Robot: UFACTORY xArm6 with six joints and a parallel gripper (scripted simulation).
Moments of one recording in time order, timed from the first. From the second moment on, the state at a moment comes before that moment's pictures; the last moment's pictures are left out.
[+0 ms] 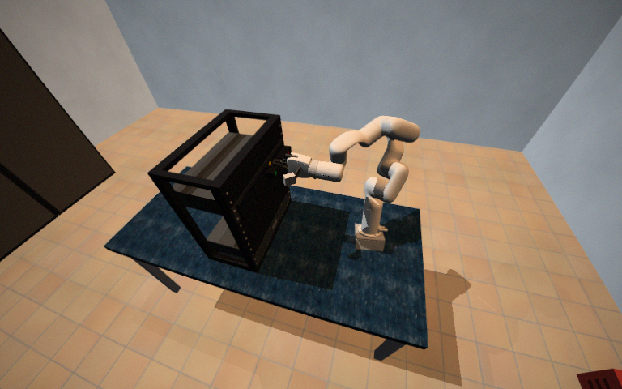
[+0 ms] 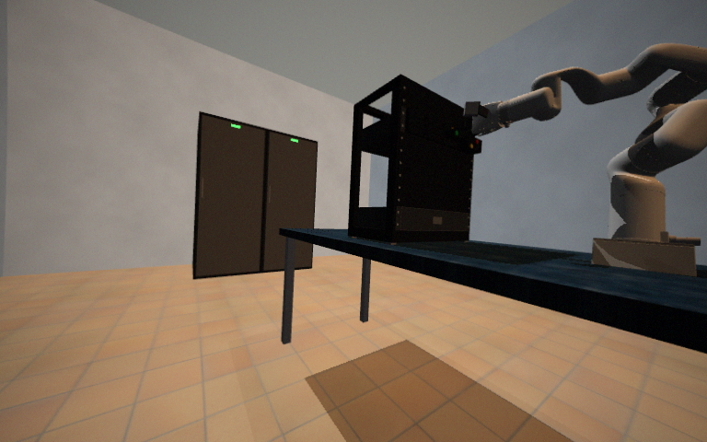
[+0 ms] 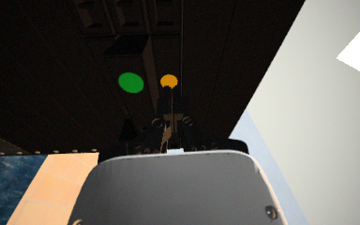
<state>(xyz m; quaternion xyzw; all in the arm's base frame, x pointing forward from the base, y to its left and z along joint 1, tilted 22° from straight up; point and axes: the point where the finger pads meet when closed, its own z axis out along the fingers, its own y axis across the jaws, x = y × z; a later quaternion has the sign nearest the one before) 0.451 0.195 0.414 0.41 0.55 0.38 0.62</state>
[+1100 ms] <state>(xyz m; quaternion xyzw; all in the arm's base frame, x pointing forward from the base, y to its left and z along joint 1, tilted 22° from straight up) 0.371 0.190 0.407 0.41 0.55 0.38 0.62</state>
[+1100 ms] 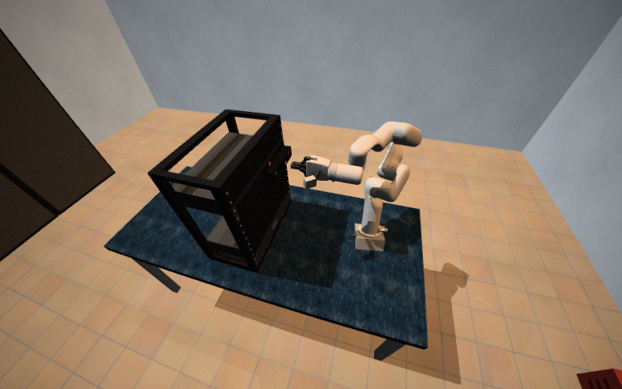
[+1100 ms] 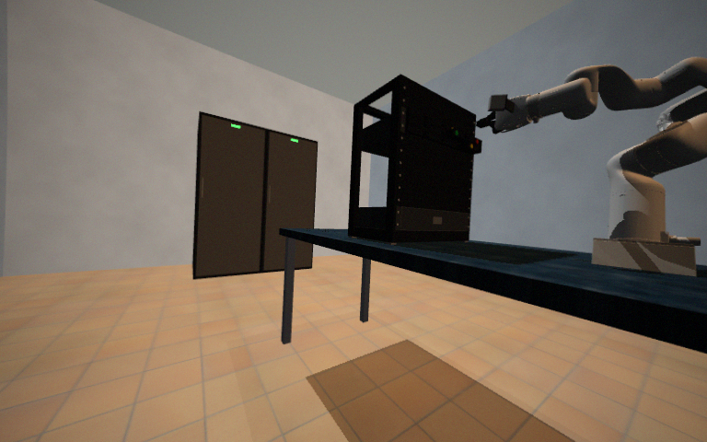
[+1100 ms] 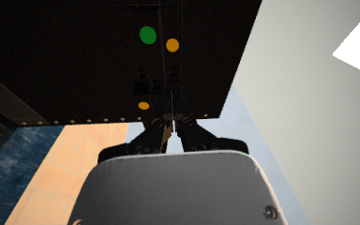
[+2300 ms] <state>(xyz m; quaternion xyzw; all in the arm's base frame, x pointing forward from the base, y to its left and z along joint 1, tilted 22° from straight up) 0.359 0.078 0.390 0.41 0.55 0.38 0.62</state>
